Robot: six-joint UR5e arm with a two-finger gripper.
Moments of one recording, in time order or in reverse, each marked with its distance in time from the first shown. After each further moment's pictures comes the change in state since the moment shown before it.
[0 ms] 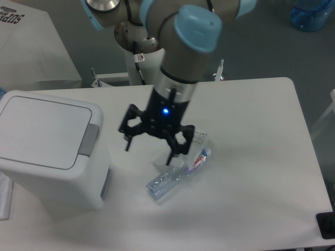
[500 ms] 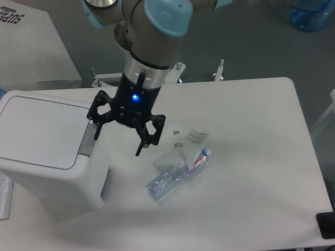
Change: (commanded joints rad) arm -0.058 0.005 -0.048 0.057 0.005 -0.054
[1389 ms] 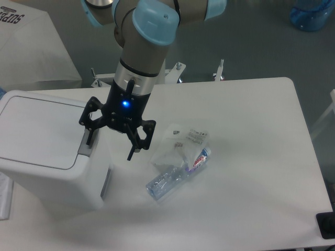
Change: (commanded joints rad) arm -0.002 -0.005 -0.035 0.054 0.008 0.002
